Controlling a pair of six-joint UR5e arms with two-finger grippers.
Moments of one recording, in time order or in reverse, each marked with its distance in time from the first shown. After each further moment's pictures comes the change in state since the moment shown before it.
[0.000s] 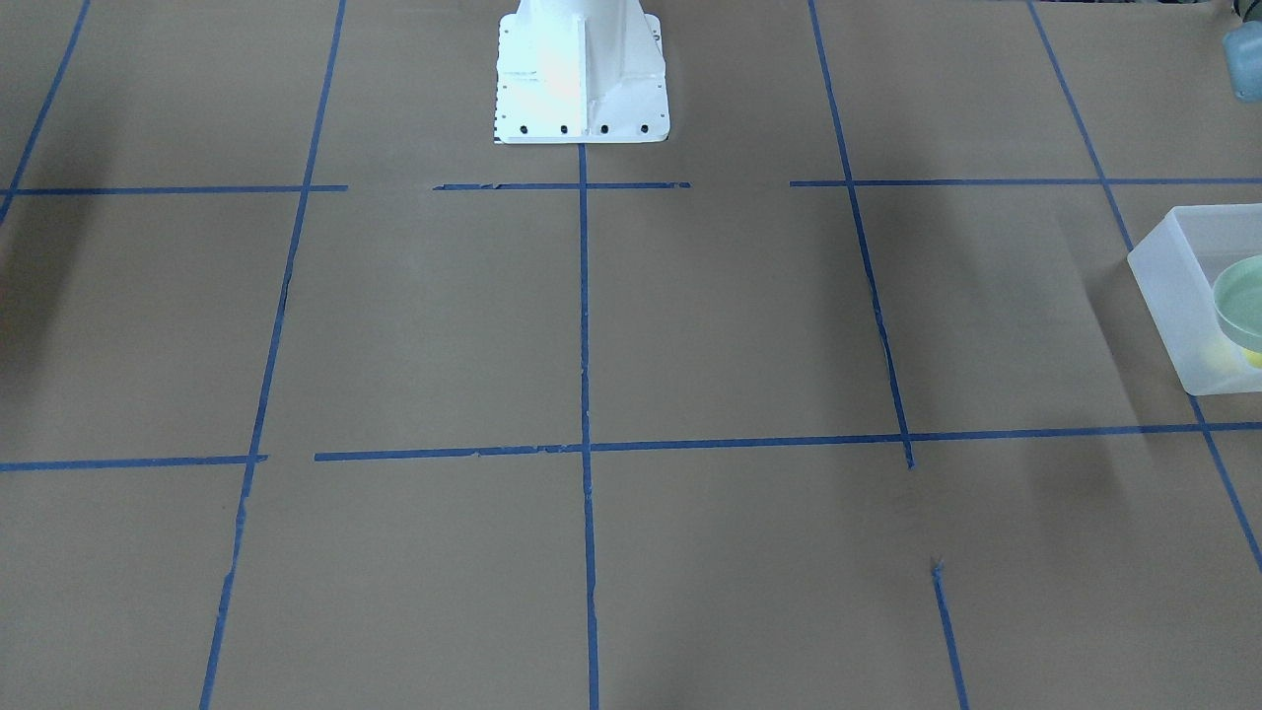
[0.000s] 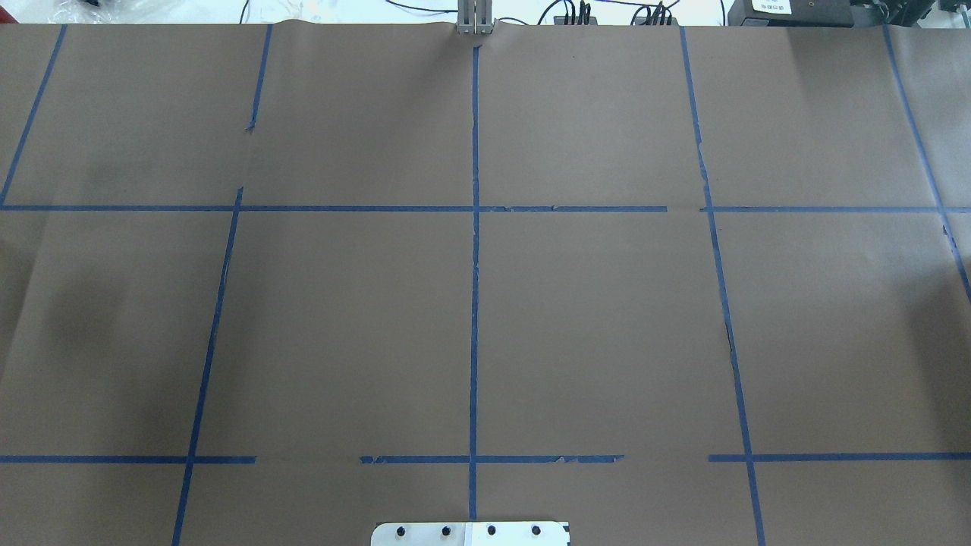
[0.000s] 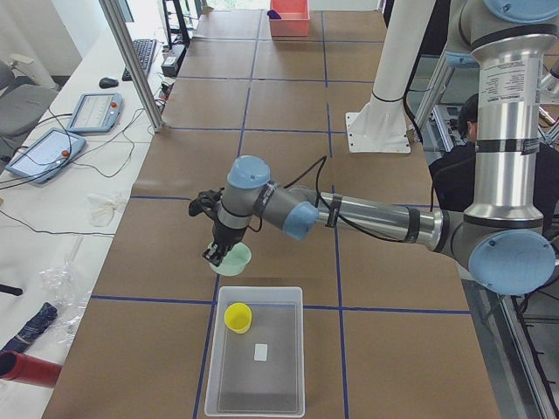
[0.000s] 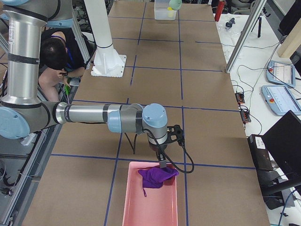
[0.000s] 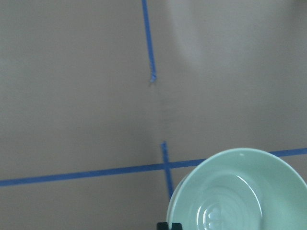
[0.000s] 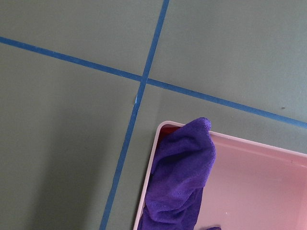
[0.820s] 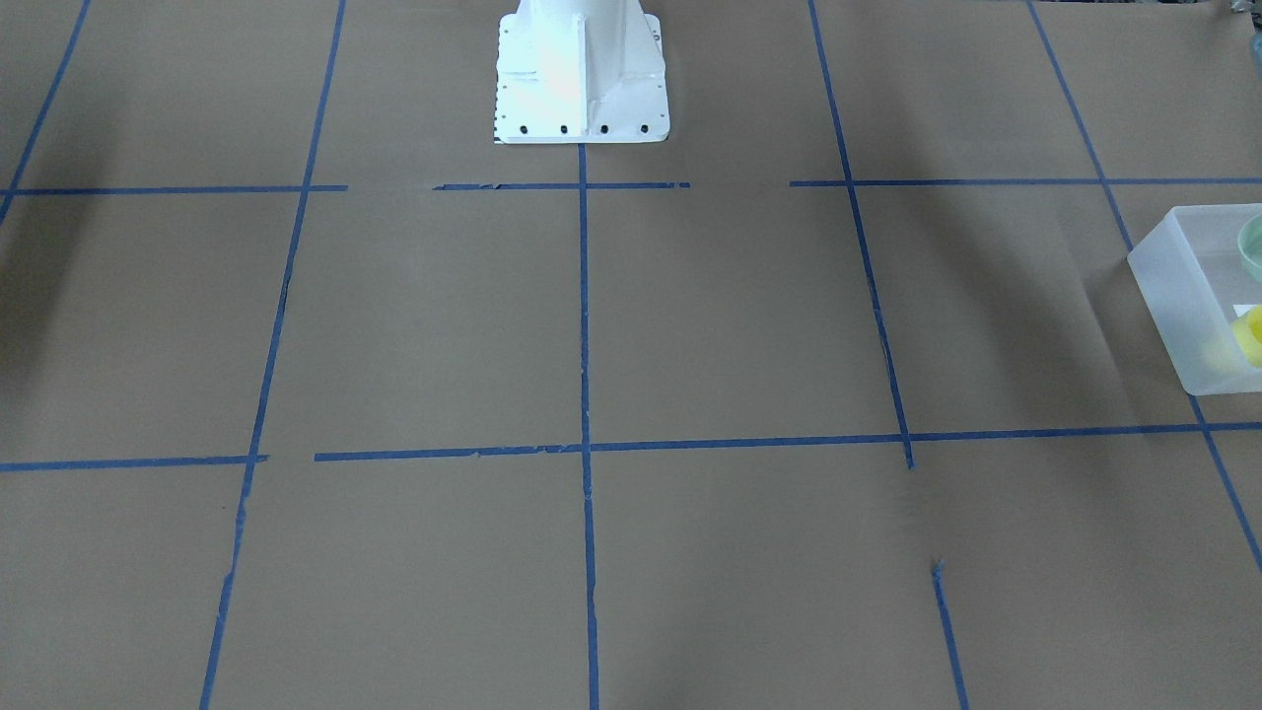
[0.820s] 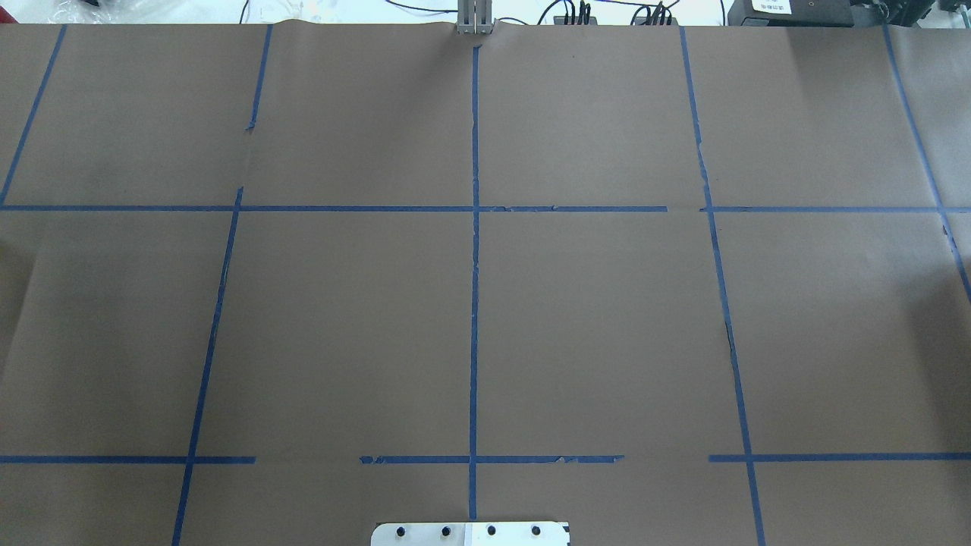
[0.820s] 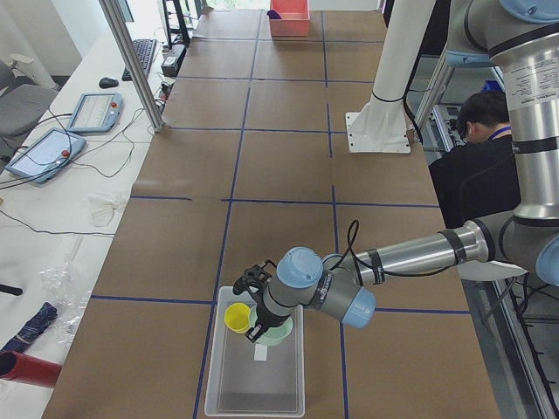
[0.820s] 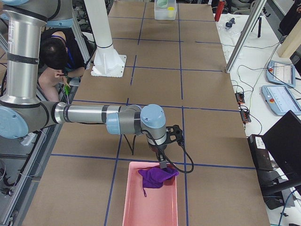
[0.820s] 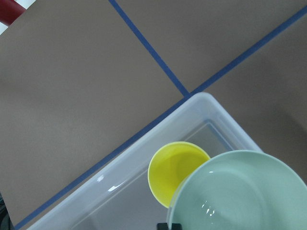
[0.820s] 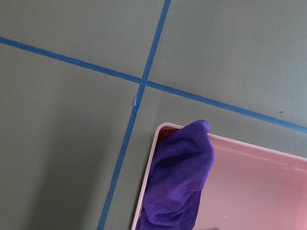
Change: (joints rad) left arm -0.101 0.151 0.205 -0.264 -0.072 0.194; right arm 0.000 -0.008 -0.006 0.038 -0.001 0.001
